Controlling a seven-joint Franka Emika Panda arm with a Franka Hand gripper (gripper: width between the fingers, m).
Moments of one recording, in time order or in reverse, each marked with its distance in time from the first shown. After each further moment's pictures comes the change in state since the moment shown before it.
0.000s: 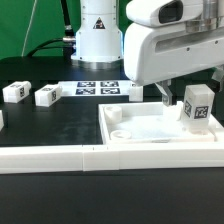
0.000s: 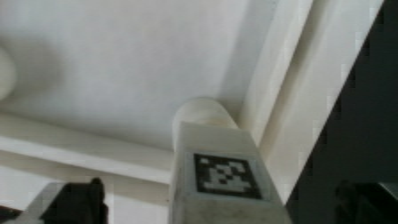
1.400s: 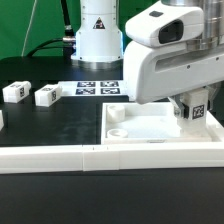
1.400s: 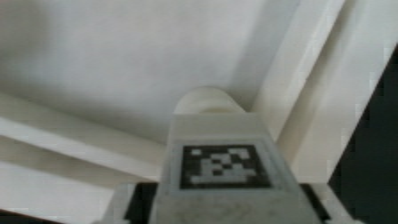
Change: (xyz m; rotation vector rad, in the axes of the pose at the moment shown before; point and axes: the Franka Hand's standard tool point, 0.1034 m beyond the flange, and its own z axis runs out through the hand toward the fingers) arm 0.014 0.009 0.017 0.010 -0.011 0.014
